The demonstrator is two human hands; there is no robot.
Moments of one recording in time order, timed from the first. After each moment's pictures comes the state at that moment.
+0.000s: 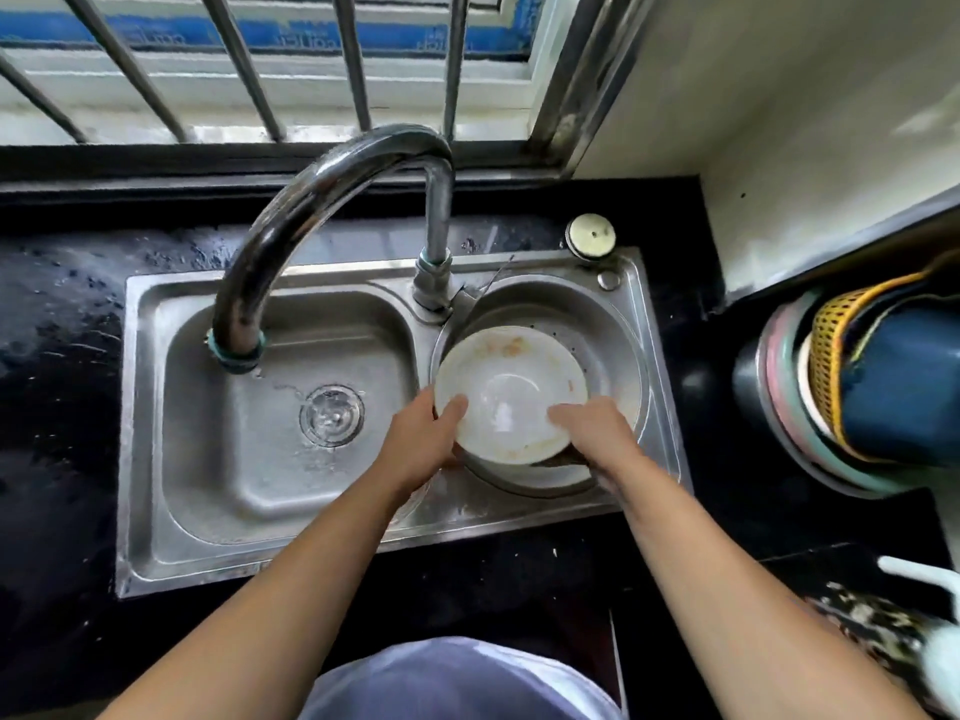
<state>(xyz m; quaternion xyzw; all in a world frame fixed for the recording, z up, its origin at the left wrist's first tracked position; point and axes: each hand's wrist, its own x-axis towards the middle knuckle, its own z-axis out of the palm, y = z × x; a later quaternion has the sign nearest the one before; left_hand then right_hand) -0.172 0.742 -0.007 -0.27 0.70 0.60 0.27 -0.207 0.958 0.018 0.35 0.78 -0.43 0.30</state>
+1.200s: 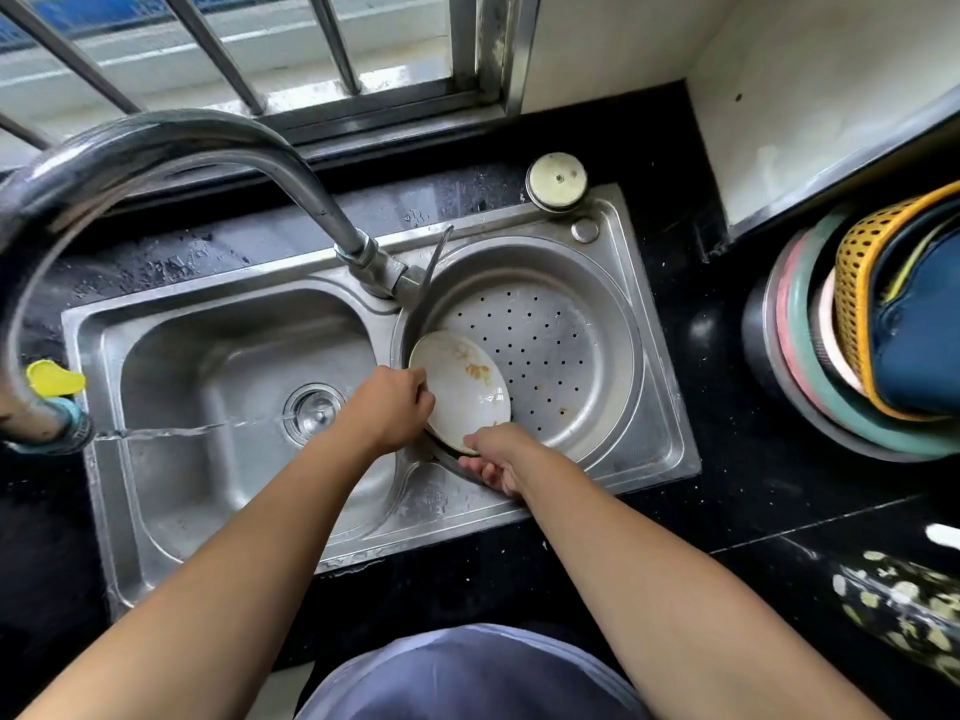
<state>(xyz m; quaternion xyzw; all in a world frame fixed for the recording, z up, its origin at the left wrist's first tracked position) -0.232 0.753 -0.052 0.03 0.94 0.18 0.30 -0.191 0.920 -0.095 0.45 0.55 -0.46 0.53</state>
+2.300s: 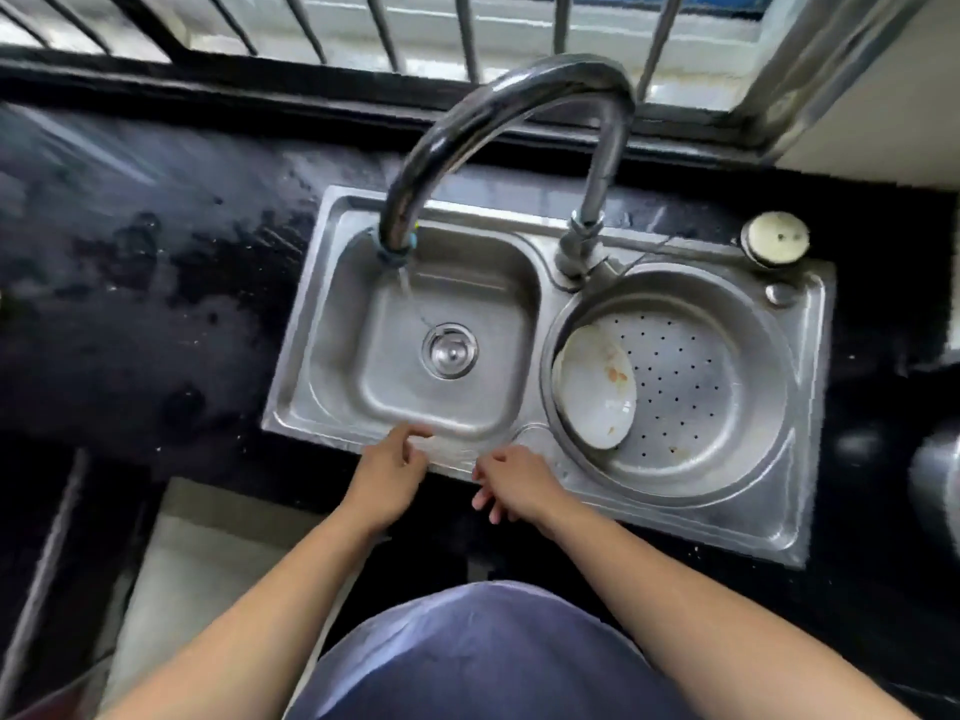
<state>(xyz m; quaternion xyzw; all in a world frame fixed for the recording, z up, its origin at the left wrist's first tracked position) -0.007 0.661 -0.033 -0.37 0.82 0.41 0.18 -0.108 0.835 -0.029 0.03 0.72 -0.36 0.60</state>
